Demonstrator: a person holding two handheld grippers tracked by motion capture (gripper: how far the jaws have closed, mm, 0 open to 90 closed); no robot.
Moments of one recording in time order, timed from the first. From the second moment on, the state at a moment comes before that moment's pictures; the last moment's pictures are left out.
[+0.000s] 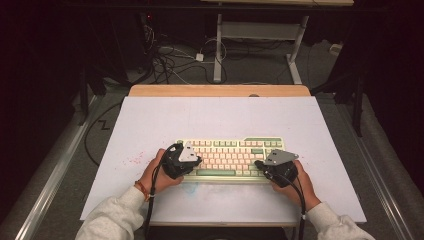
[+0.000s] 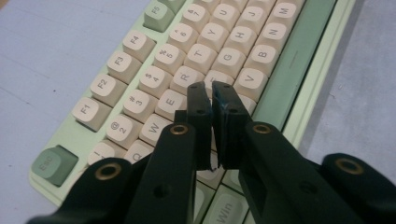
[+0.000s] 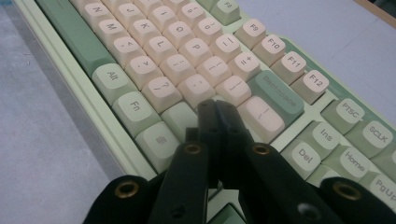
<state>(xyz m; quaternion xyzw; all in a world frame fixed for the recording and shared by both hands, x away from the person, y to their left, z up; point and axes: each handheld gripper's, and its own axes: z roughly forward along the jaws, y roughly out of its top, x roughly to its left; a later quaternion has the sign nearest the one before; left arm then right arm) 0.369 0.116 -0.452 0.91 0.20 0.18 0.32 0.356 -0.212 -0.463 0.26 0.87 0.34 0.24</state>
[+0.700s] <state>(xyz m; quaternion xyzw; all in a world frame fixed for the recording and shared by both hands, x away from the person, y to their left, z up) 0.367 0.119 -0.445 0.87 0.22 0.26 0.34 0.356 -0.212 -0.441 0.26 0.84 0.39 0.26</state>
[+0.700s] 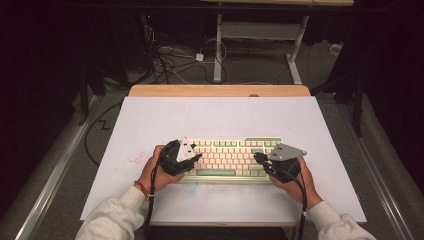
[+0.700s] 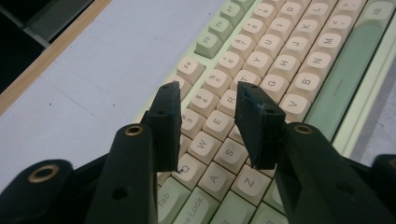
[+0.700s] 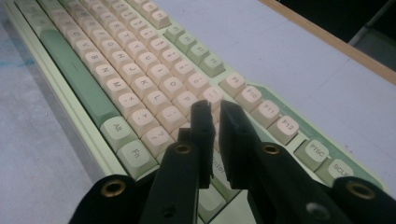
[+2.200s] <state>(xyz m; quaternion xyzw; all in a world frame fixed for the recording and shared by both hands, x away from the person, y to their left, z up) 0.359 0.117 -0.442 0.85 0.22 0.29 0.38 0.357 -0.196 -0.435 0.29 0.81 0.40 0.32</state>
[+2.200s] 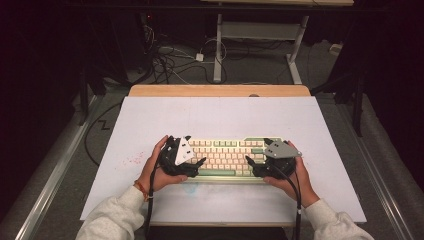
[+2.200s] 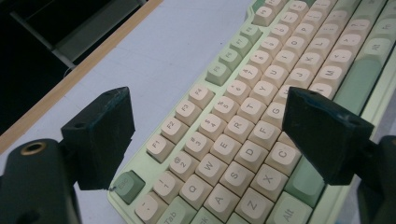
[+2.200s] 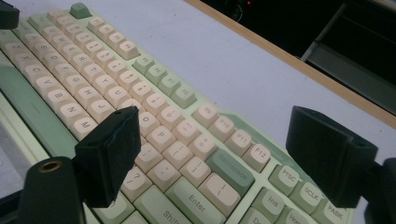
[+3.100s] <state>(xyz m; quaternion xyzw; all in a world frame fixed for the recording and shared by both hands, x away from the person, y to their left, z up) 0.342 0.123 -0.437 0.85 0.21 0.32 0.37 0.338 -0.201 -0.425 0.28 0.80 0.41 0.33</state>
